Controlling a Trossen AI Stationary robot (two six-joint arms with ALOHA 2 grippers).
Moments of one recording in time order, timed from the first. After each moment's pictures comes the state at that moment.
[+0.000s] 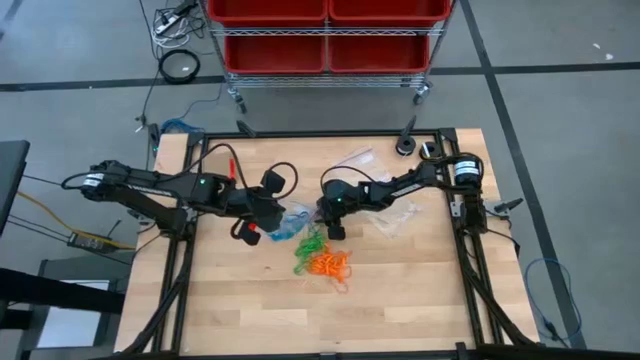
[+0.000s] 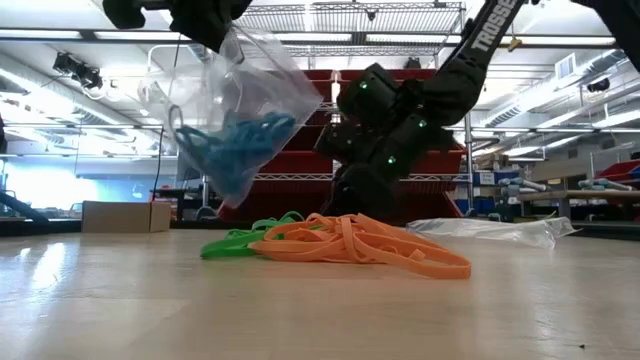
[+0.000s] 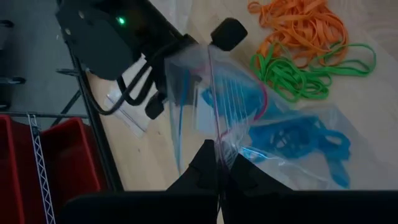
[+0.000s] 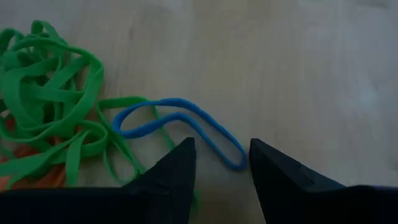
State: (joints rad) left arm -0.15 1.28 1.19 -0.81 -0.32 0.60; right arm -0.13 2.01 1.00 0.28 -0.12 -0.20
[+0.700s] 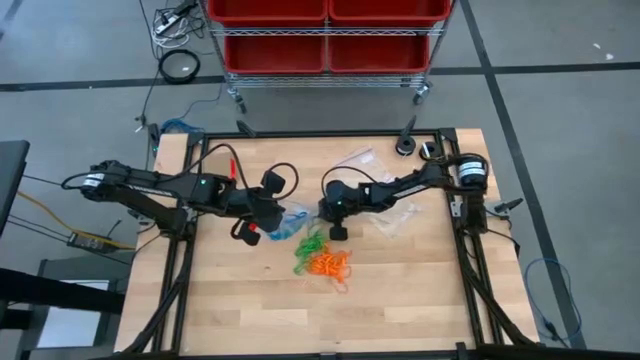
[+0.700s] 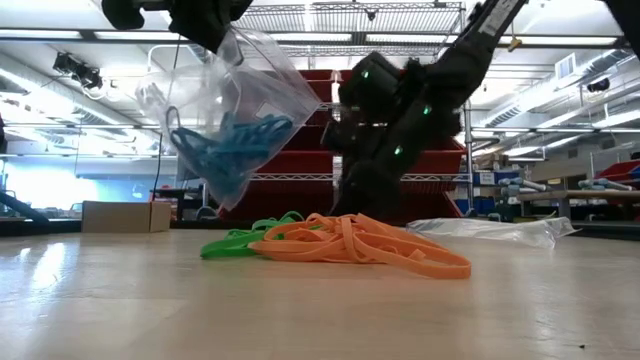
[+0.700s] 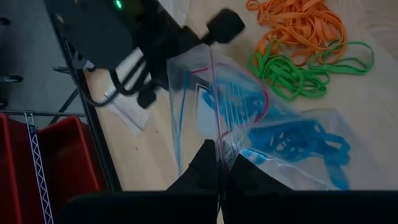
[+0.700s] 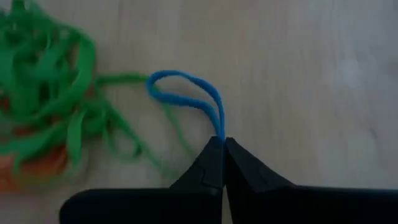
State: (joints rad) left arm -0.15 1.28 1.19 -0.81 -0.32 0.59; right arm -0.09 1.92 1.01 0.11 0.01 -0.18
